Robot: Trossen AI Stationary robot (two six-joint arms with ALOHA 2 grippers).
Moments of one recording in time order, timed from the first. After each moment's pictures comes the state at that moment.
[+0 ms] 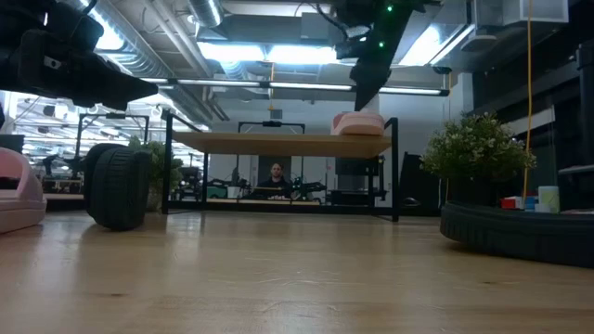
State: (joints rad) left arm -0.05 0.10 0.01 0.04 -0.19 0.11; right arm -0.44 1.69 1.63 -0.92 0.43 -0.32
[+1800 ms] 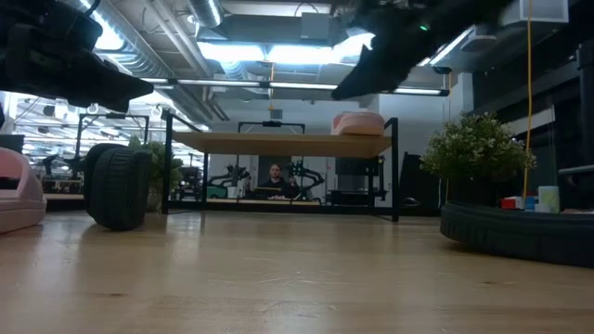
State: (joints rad) left arm -0.05 0.10 0.01 0.03 -0.12 0.09; right arm 0.05 1.39 0.82 0.07 0.29 0.04
